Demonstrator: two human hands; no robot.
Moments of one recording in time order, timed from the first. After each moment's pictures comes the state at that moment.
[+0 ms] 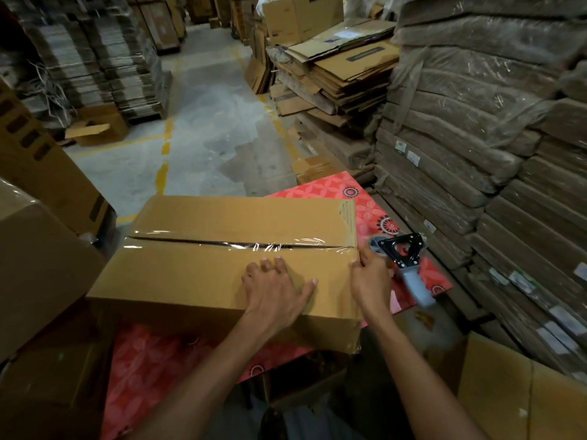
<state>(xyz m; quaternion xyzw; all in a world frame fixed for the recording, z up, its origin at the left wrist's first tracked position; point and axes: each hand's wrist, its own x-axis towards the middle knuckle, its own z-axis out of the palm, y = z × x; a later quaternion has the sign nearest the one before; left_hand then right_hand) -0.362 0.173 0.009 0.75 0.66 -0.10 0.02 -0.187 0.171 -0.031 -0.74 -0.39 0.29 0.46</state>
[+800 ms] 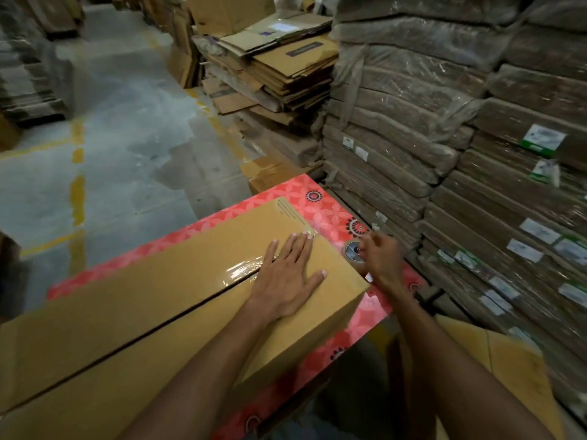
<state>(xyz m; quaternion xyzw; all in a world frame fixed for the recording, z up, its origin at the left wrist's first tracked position) -0.339 0.299 -0.029 0.92 0.39 0.03 0.08 -0.114 0.257 -0.050 -0.80 -0.37 0.18 0.43</state>
